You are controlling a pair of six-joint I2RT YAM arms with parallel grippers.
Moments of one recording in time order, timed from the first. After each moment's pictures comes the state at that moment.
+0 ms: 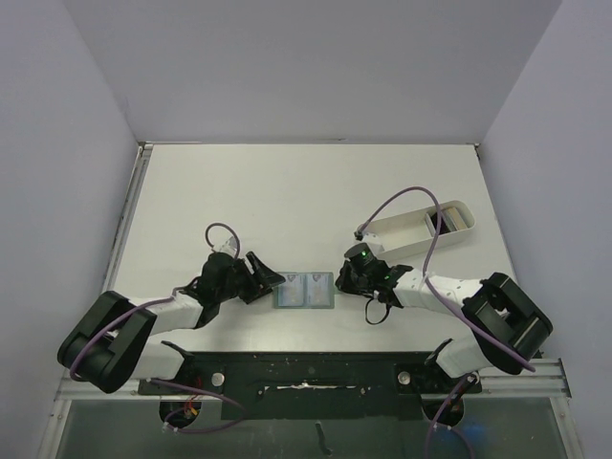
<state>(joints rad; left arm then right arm) -0.50 1.32 0.26 0.47 0.26 -1.09 0.74 1.42 0.59 -0.05 0.15 0.80</state>
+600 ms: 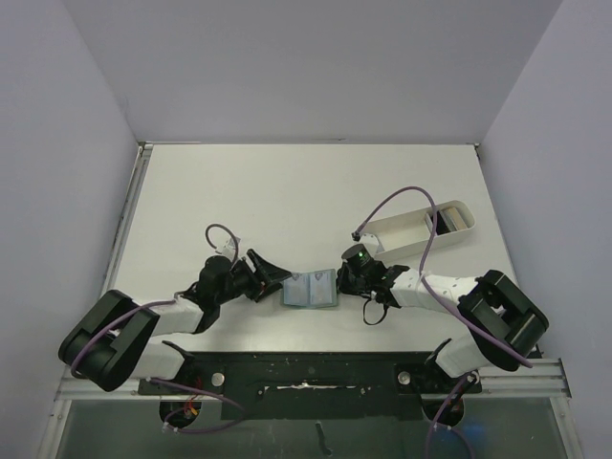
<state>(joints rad) -0.52 1.35 0.21 0.70 0.33 -1.27 0.76 1.45 0.60 -0.04 0.16 0.80</state>
